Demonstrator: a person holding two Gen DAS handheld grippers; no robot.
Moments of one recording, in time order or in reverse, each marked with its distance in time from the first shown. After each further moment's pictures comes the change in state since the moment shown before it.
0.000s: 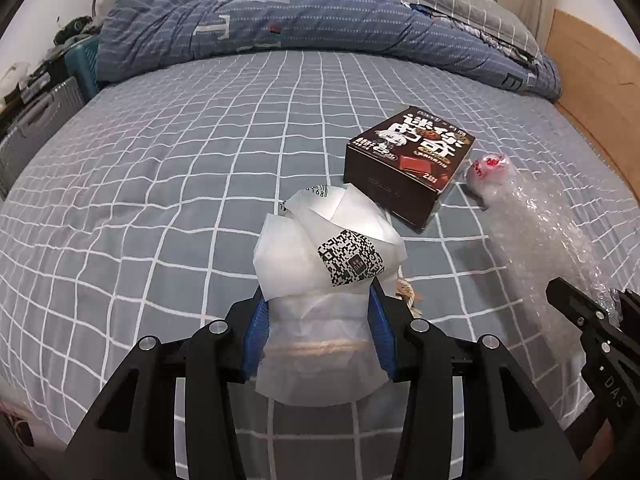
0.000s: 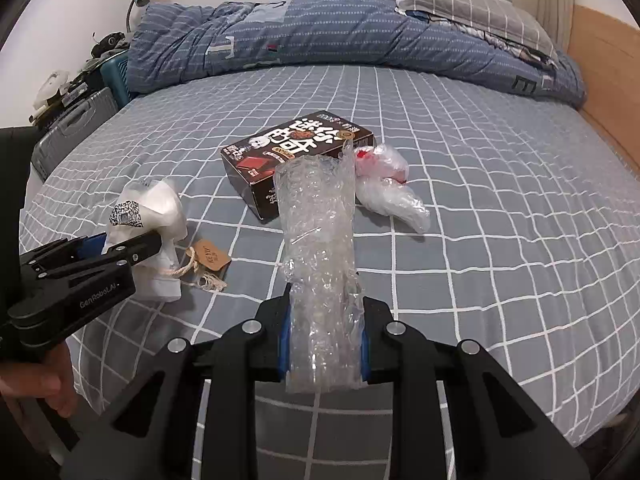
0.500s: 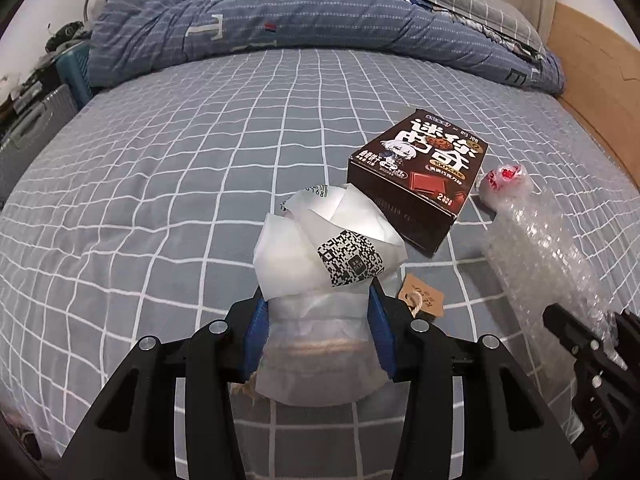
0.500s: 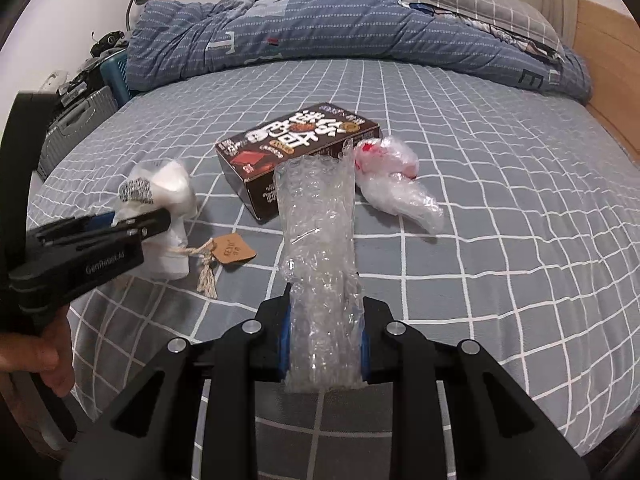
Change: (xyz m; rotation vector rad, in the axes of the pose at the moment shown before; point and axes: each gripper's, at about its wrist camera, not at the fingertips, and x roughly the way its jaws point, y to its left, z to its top) left arm 0.024 -0.001 0.024 0.024 0.012 0.012; right arm 0.020 -0.002 0.002 0.007 0.010 0.022
